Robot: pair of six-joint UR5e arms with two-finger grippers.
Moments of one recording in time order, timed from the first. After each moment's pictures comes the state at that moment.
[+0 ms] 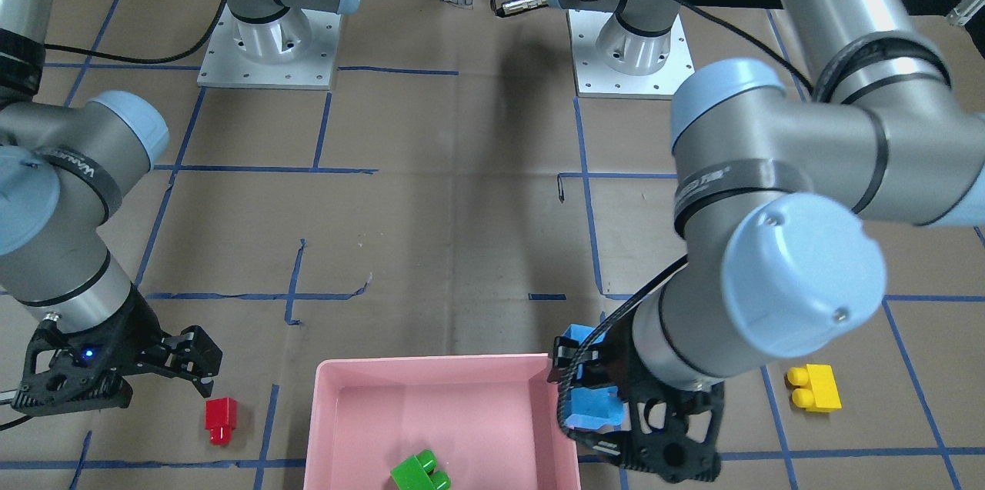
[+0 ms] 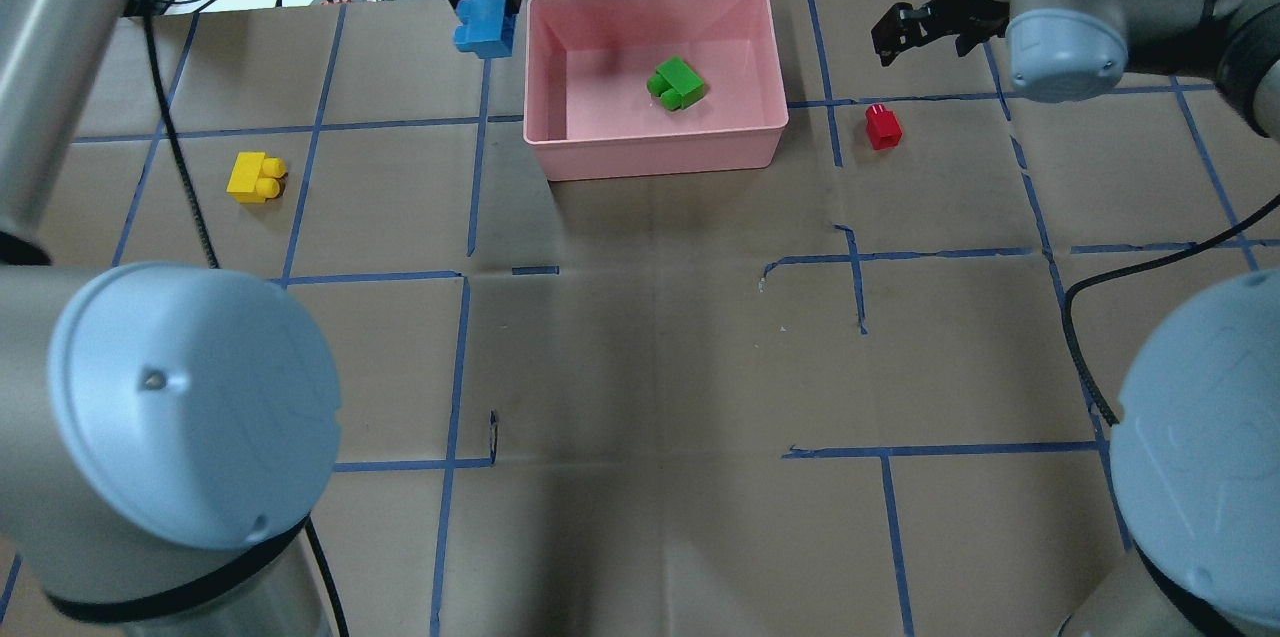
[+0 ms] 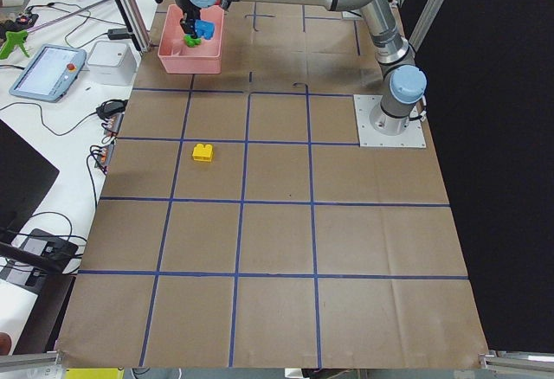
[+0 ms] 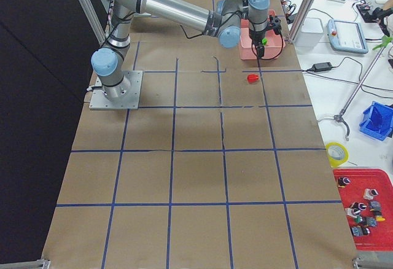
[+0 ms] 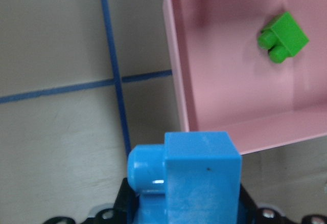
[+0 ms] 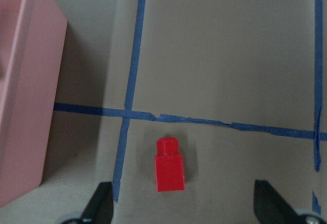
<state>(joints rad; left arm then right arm) -1.67 -2.32 -0.78 -1.61 1.42 0.03 1.43 -1.08 1.56 -2.37 -1.48 -0.24</state>
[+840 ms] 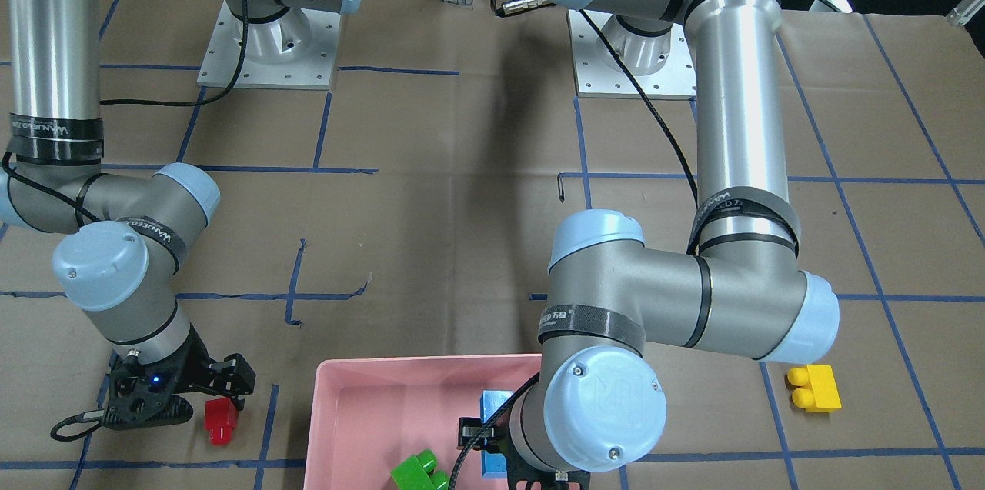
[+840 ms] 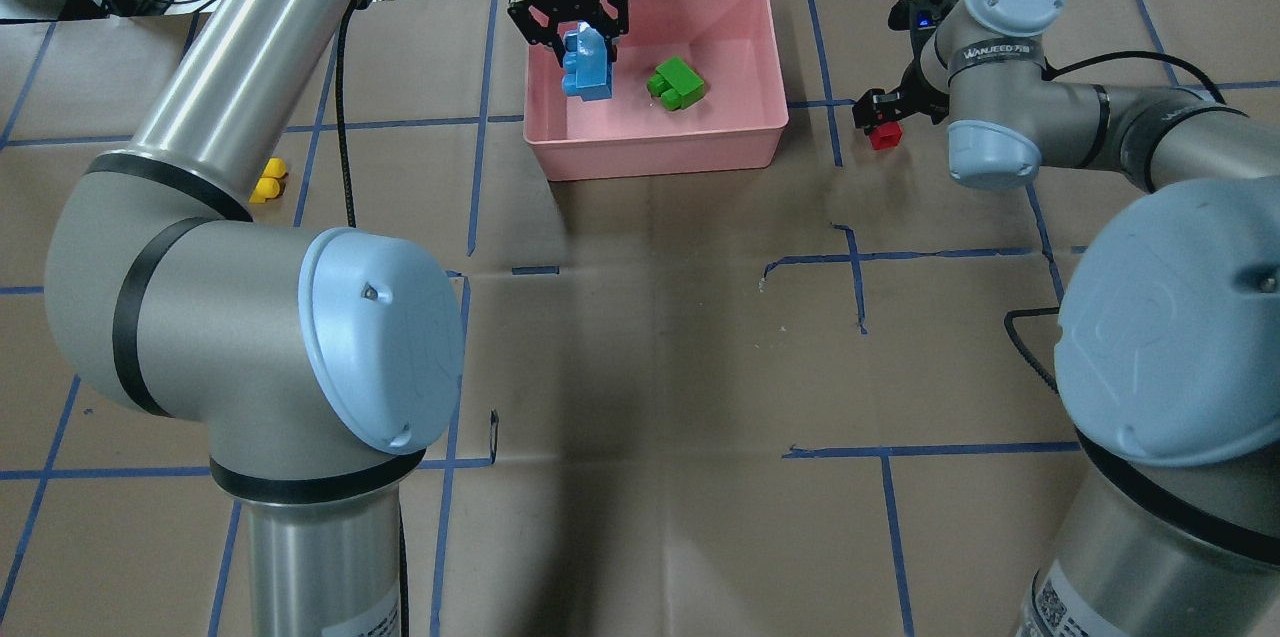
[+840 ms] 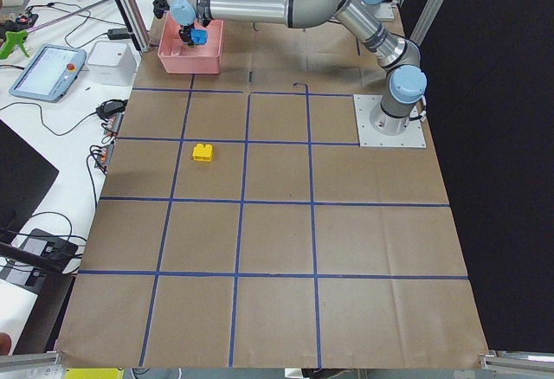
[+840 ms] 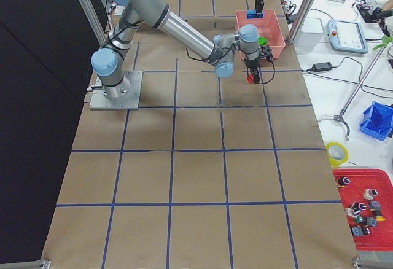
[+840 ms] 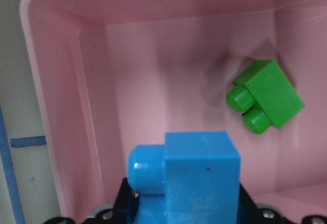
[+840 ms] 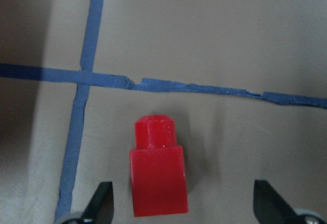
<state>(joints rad) -1.74 -2.49 -0.73 -1.52 1.43 -0.16 1.43 -0.95 1.68 -2.58 -1.52 -0.24</state>
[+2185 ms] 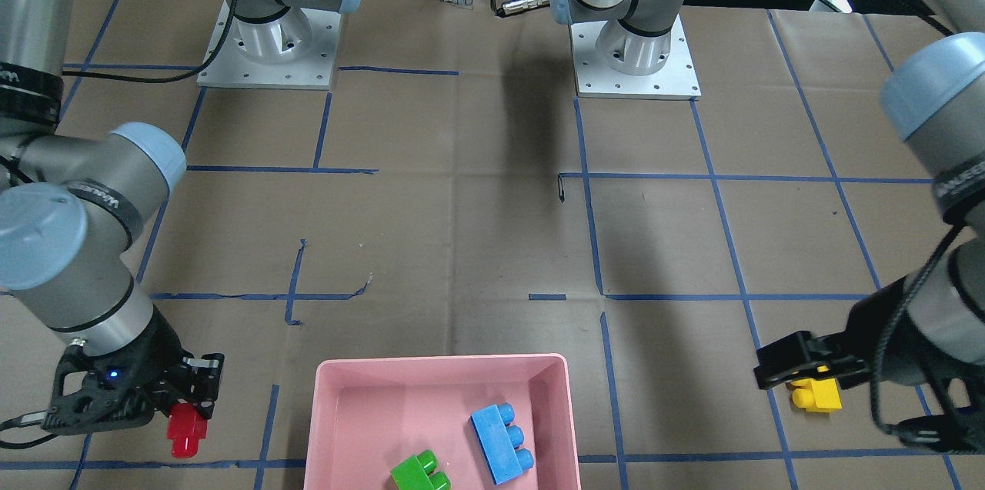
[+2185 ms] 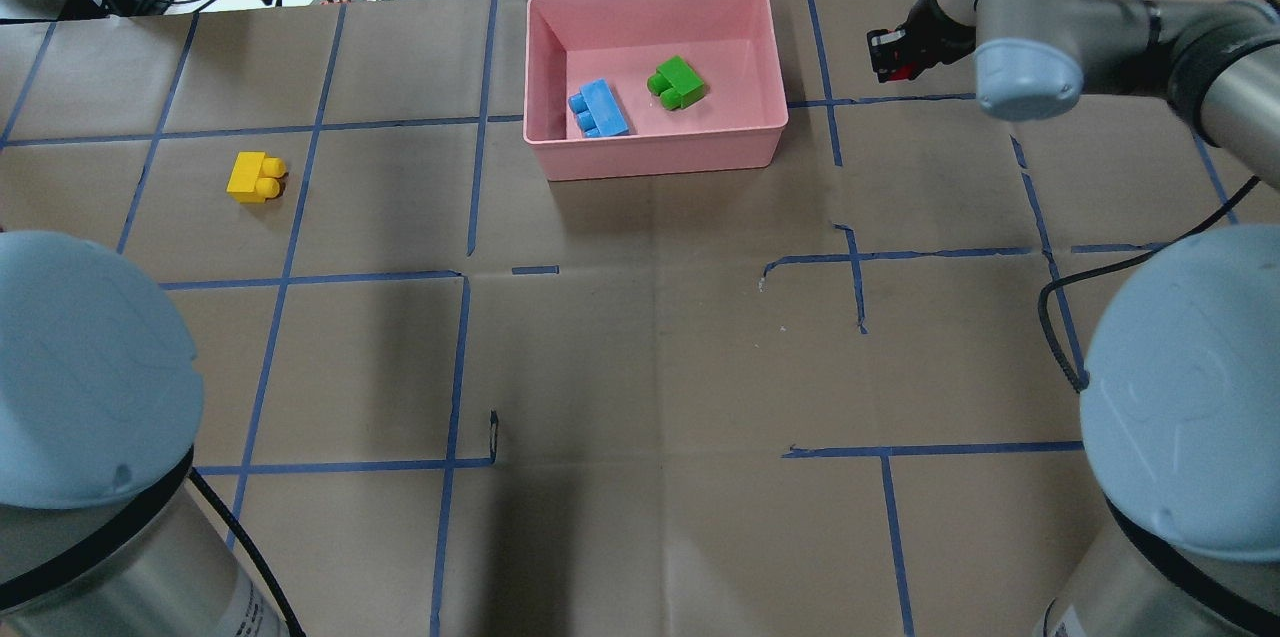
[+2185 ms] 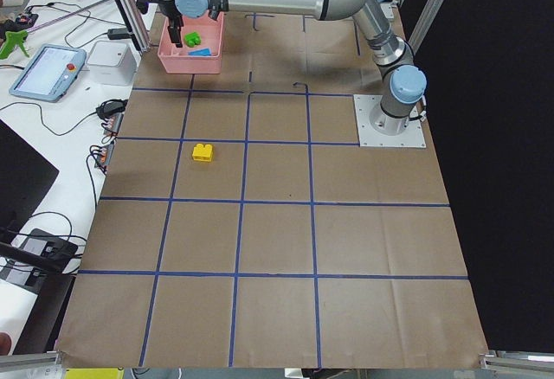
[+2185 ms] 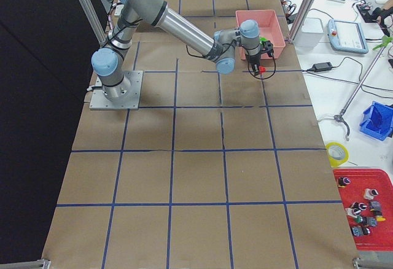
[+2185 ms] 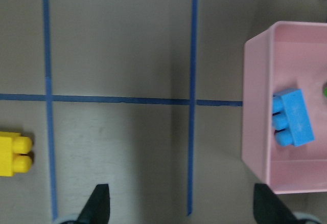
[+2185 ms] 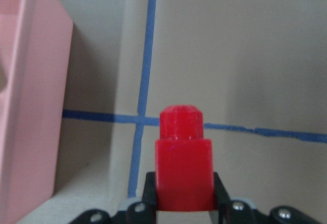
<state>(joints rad) -1.33 -2.13 -0.98 -1.59 1.47 0.26 1.45 -1.07 1.46 -2.22 -1.42 -0.20</state>
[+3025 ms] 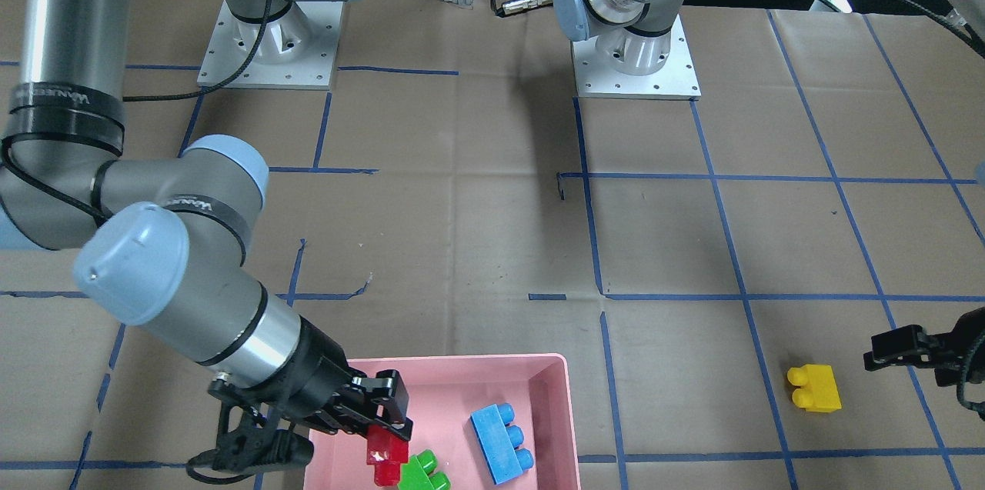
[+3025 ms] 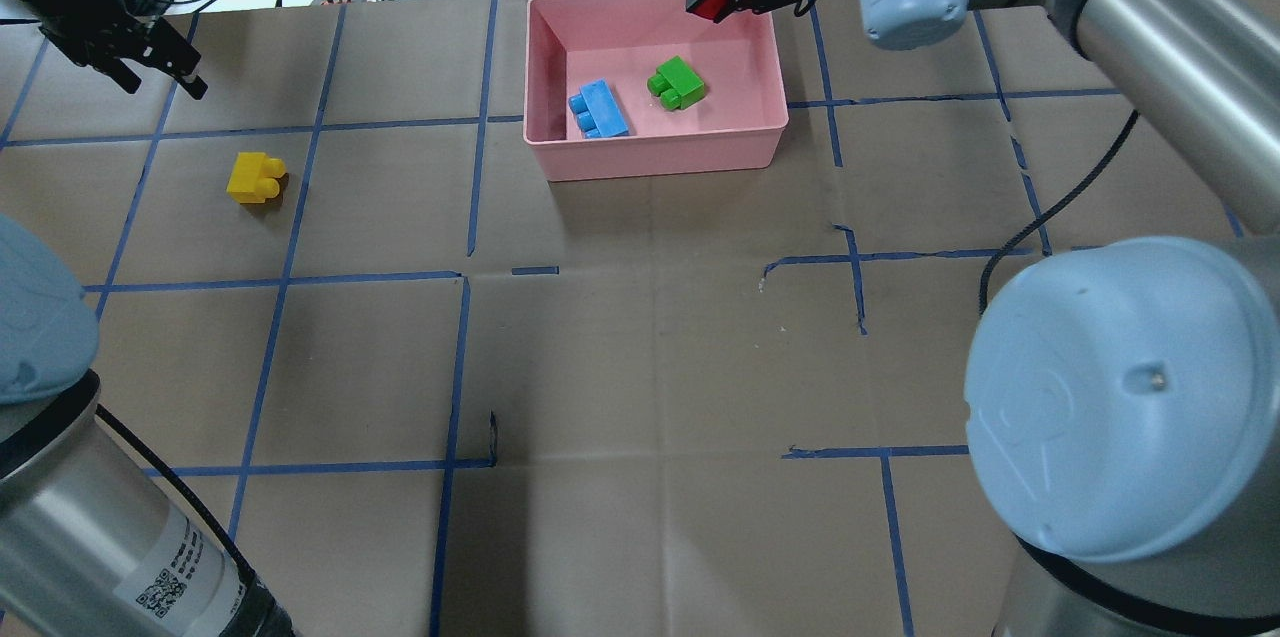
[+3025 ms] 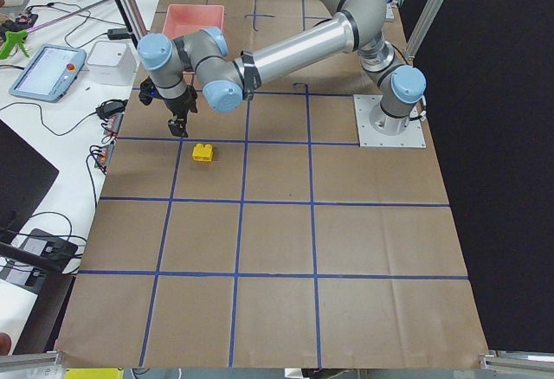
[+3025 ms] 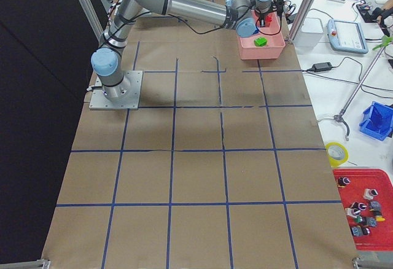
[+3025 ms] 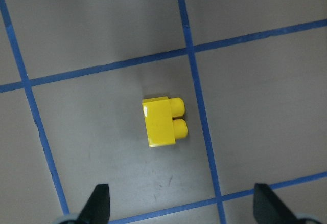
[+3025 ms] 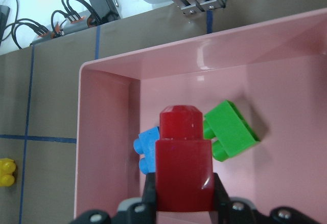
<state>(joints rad) -1.13 -2.22 -1.13 -1.40 1.54 0.65 1.65 -0.93 1.26 -2.28 -1.05 0.22</state>
